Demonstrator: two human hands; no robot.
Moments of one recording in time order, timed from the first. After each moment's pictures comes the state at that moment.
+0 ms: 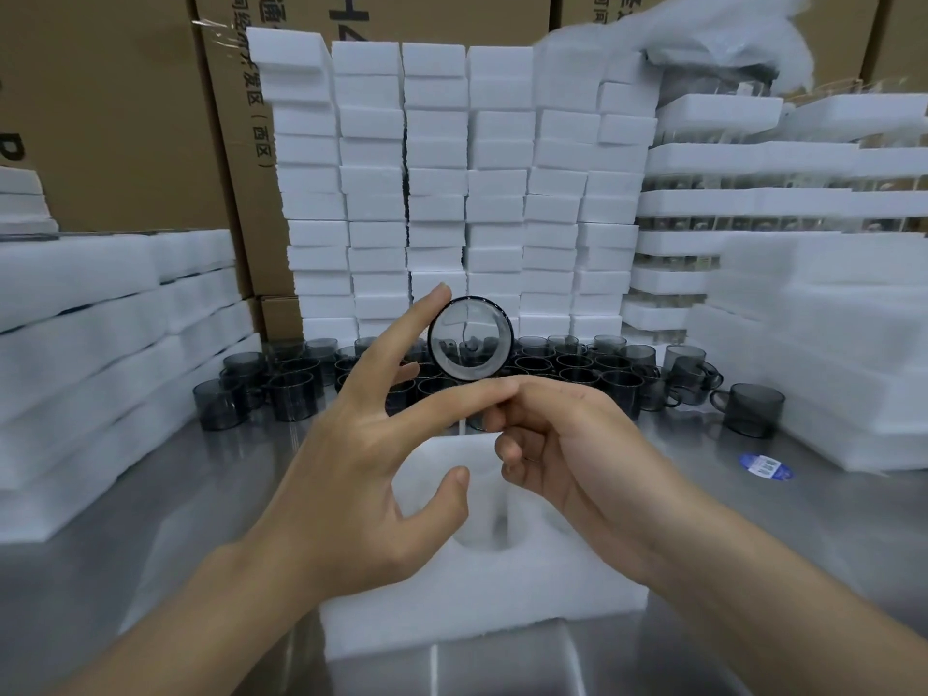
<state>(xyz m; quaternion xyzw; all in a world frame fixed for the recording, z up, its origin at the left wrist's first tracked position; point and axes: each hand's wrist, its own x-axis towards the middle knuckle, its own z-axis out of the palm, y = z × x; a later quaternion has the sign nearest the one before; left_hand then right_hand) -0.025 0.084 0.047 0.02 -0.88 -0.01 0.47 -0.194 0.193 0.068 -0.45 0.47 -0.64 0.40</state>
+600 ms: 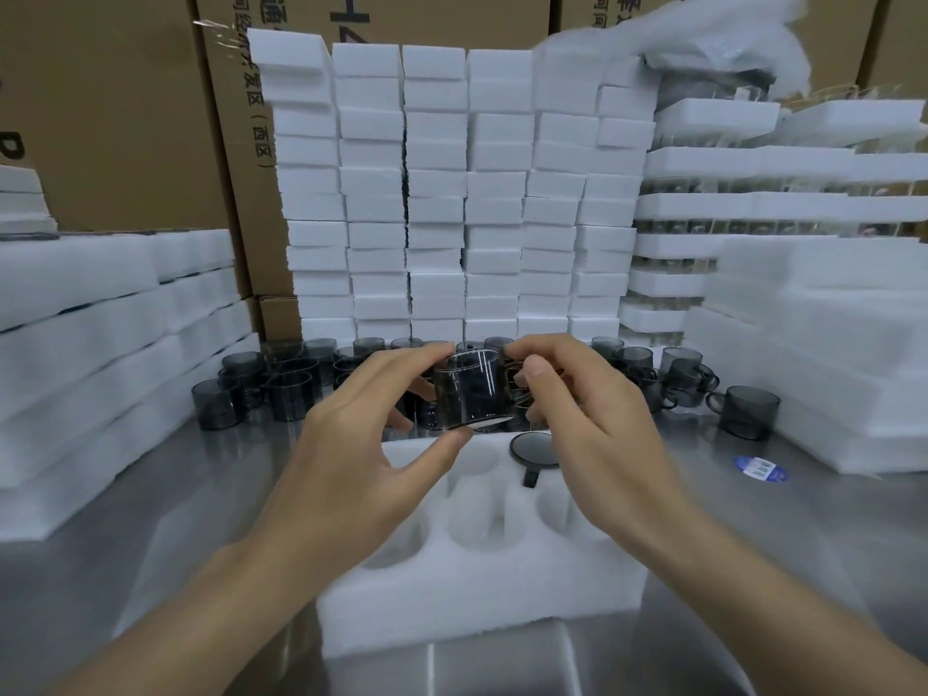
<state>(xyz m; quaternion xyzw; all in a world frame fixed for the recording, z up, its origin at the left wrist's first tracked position) -0.031 0.072 0.038 0.10 -0.84 -0.08 0.52 -0.210 0.195 0.061 -0.56 0.56 -0.61 0.03</state>
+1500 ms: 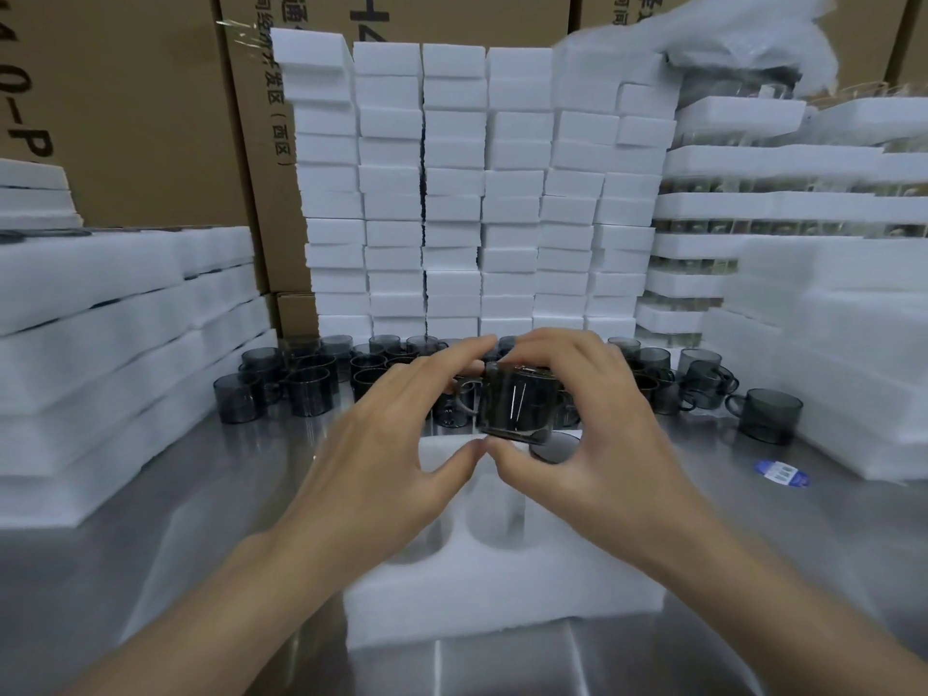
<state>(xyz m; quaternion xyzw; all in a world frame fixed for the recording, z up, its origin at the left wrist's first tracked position) -0.028 0.075 0.038 0.15 -0.88 -0.05 0.45 -0.211 0.192 0.054 -0.67 0.56 -0.46 -0.15</state>
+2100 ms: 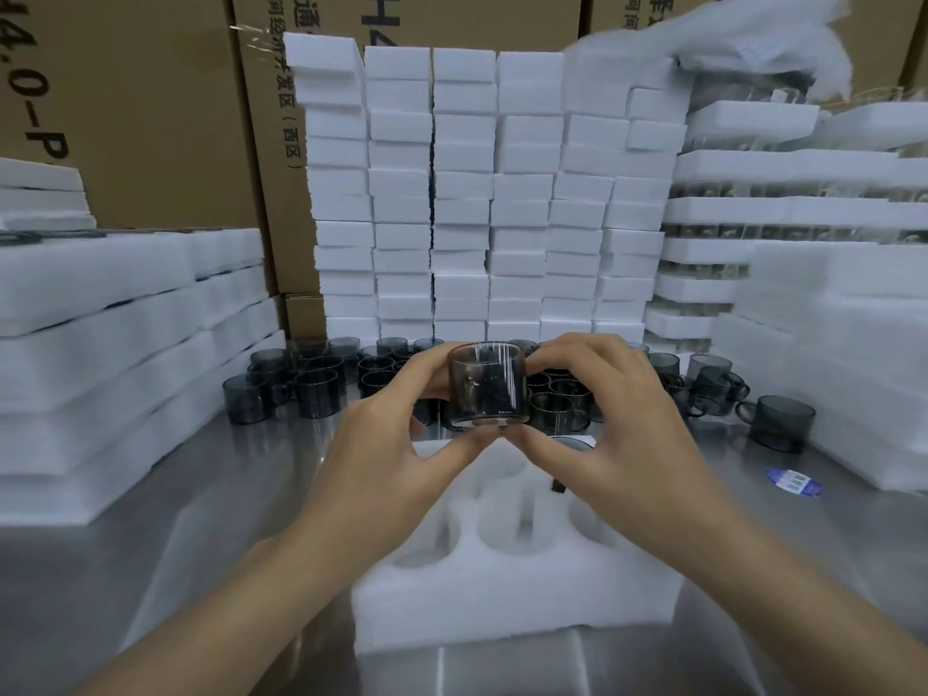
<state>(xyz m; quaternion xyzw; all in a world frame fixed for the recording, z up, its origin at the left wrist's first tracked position) -0.031 0.073 0.036 0.18 -0.83 -0.20 0.49 -0.223 0.190 0.058 -0.65 0.60 -0.44 -0.17</state>
